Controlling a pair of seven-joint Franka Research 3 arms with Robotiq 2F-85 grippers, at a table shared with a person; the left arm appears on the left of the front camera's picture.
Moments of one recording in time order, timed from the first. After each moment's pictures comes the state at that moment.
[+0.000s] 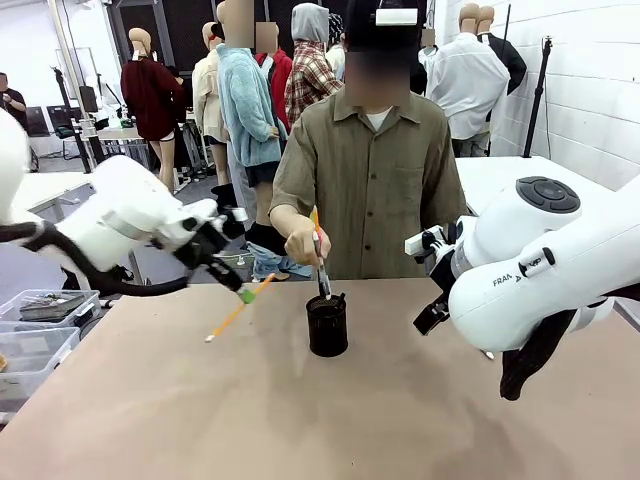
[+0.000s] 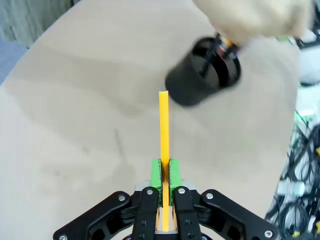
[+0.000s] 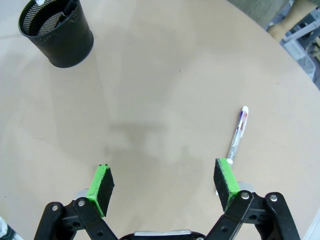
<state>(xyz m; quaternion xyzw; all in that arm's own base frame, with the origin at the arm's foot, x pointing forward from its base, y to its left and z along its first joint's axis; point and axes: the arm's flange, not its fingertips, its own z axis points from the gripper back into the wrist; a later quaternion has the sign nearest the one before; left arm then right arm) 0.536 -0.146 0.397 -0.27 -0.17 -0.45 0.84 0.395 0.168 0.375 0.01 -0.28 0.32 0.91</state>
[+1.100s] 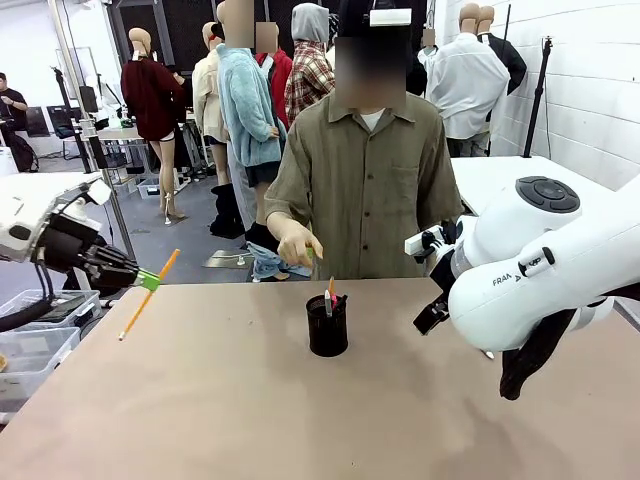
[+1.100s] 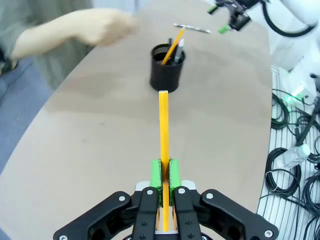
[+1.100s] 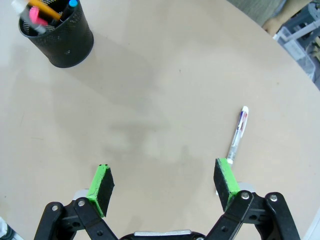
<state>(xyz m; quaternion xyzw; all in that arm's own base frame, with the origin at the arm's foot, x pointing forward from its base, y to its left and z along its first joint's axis) 0.411 -0.021 0.455 -0.27 -0.34 -0.50 0.75 0.396 0.168 0.375 0.01 -0.28 0.32 0.91</state>
